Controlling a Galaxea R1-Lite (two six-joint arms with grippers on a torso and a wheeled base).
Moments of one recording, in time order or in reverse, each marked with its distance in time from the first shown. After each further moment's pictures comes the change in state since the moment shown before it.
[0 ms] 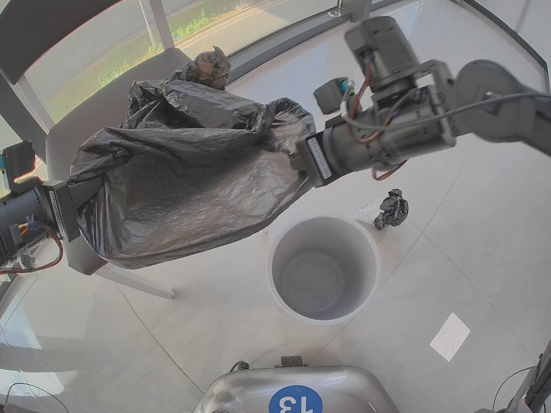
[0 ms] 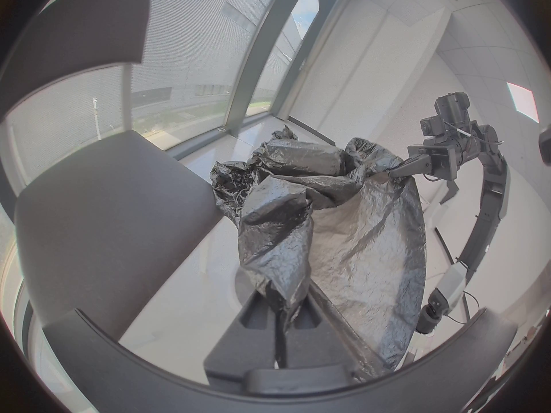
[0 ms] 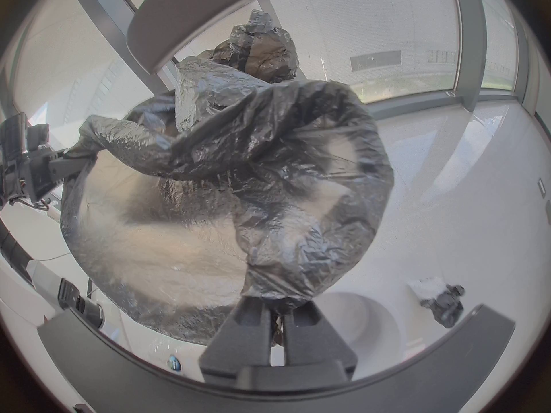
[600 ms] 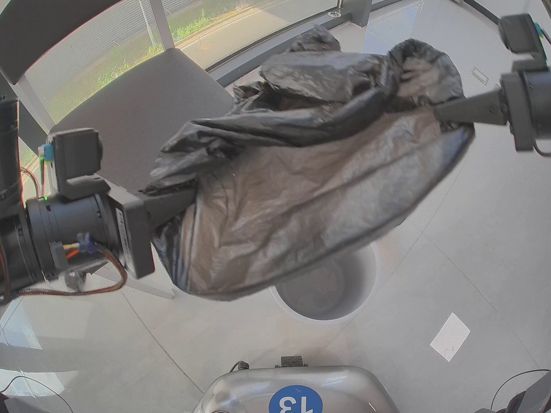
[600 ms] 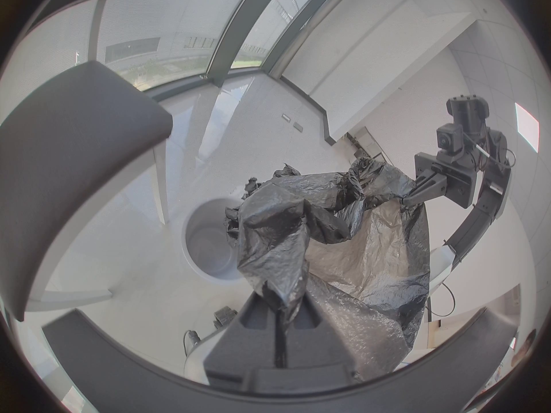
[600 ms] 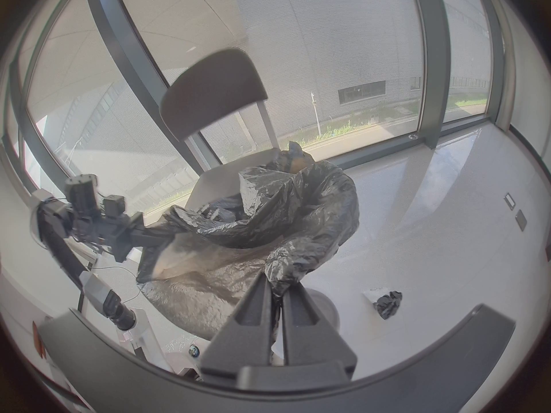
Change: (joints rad) left arm -0.357 0.131 -0.093 -0.002 0.005 0.001; right arm 0.000 -0.524 0.226 0.160 -0.040 -0.004
